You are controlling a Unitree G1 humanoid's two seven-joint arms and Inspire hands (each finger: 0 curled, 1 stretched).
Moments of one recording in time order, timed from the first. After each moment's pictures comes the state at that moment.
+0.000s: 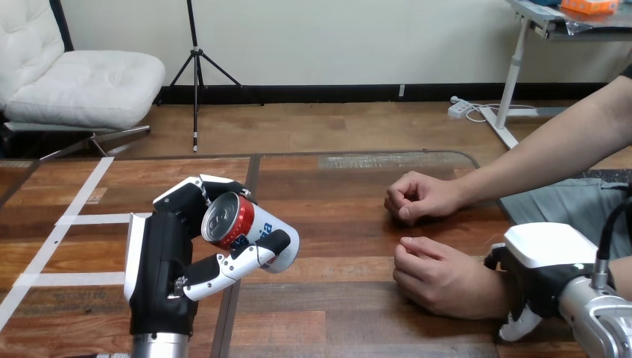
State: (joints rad) left arm 0.12 0.03 0.02 0.23 0.01 -0.74 -0.01; right arm -0.02 -0.63 0.20 -0.14 -1.06 0.26 0.53
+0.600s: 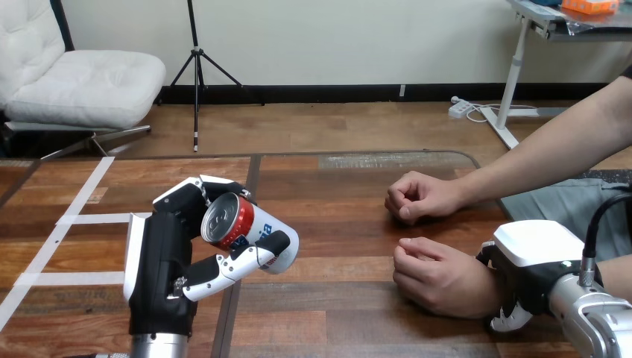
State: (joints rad) left arm 0.12 0.03 0.02 0.23 0.01 -0.74 -0.02; right arm -0.06 -0.63 0.24 -0.06 -1.06 0.23 0.46
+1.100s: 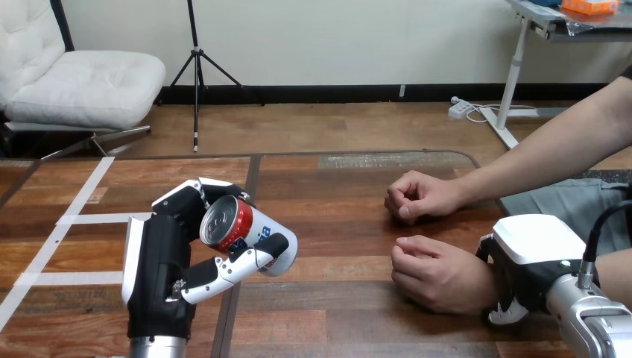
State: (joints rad) left arm 0.13 0.03 0.02 0.23 0.01 -0.74 -0.02; right arm -0.07 -0.62 0.25 0.00 -1.03 0.21 0.33
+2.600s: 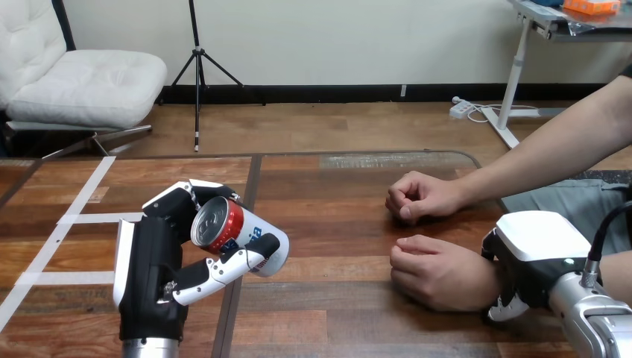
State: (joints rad) left arm 0.13 0.03 0.05 0.23 0.00 -0.74 -0.03; right arm -0.08 -0.63 0.26 0.03 -0.99 0.21 0.27
